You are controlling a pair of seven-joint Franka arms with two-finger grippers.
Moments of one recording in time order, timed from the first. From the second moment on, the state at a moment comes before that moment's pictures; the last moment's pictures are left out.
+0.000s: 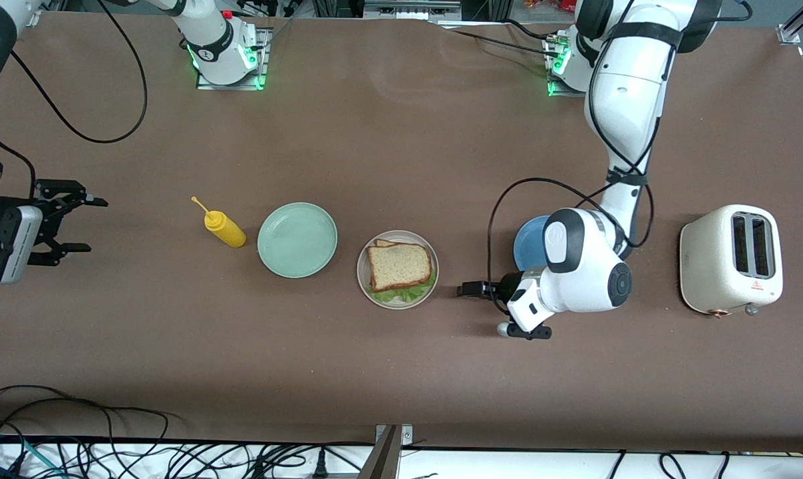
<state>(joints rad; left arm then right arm) -0.41 0.86 0.18 -1.28 -0.75 2.04 0.13 0.39 0.60 -0.81 -1.19 0.65 1.25 -1.27</state>
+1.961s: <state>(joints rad) -0.18 0.29 0.20 -1.39 0.00 1.47 0.09 0.05 -0.04 -0.07 -1.72 -0.02 1.61 -0.12</state>
